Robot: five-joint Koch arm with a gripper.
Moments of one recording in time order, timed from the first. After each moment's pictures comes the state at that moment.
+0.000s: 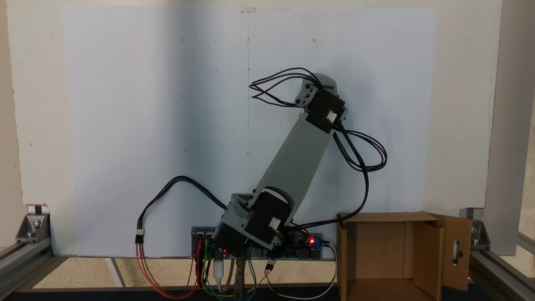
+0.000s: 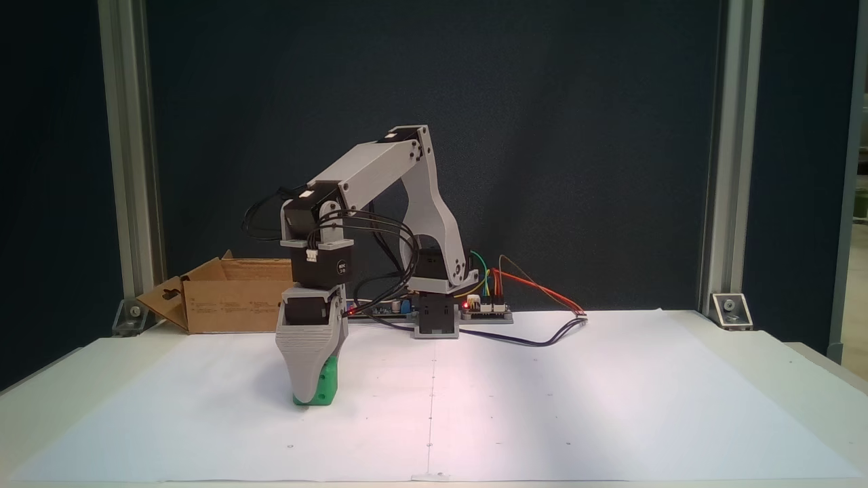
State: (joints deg) arm 30.6 68.8 90.8 39.1 -27.4
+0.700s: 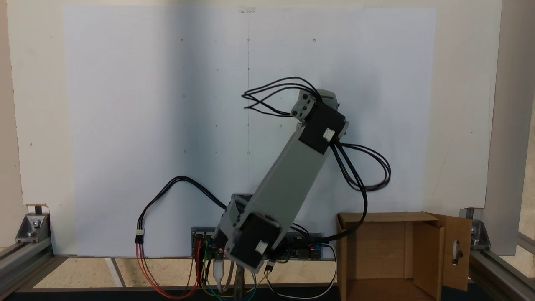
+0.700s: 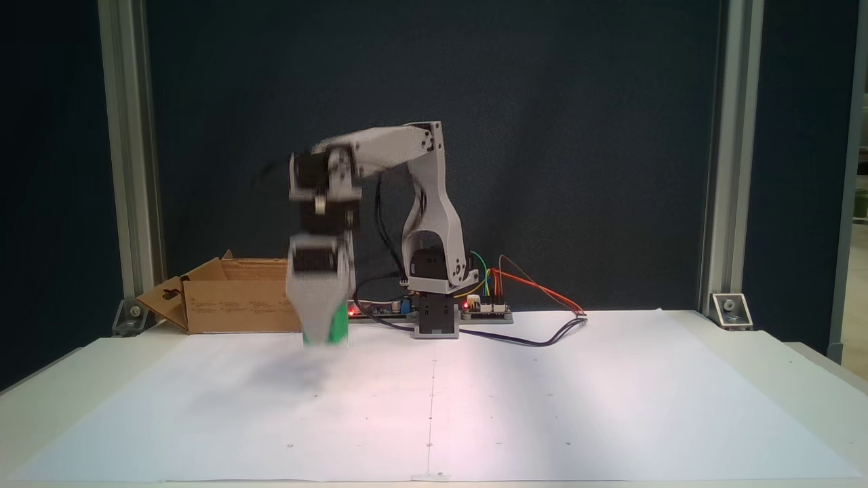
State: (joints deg) arm 30.7 80.2 83.0 55.2 -26.3
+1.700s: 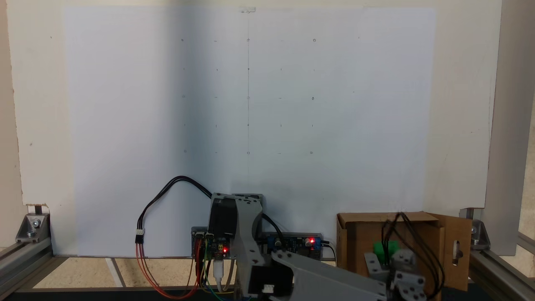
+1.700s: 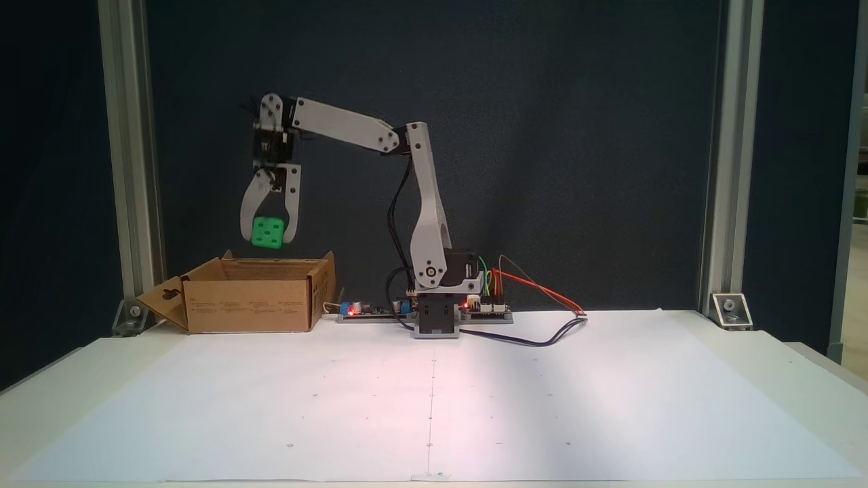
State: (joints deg) arm 99.3 78.0 61.4 68.2 -22.1
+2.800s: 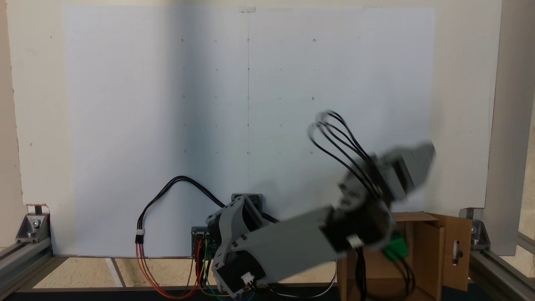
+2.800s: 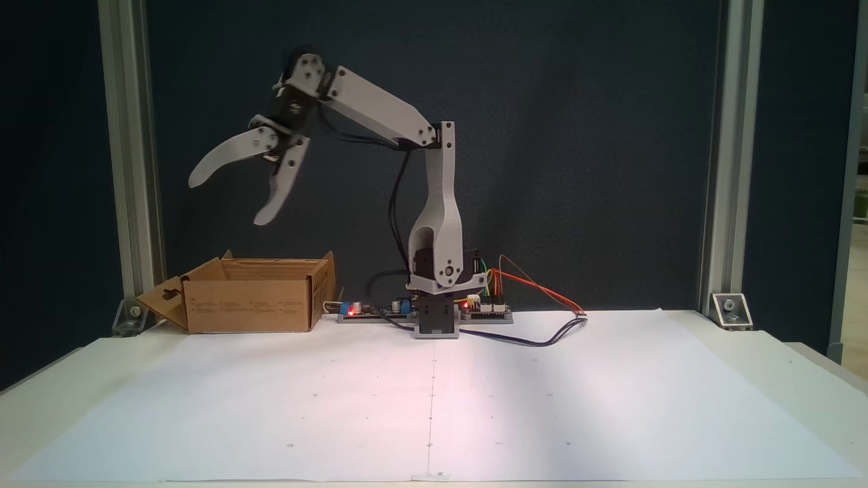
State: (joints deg) arm 53.3 89.3 61.3 59.1 5.8
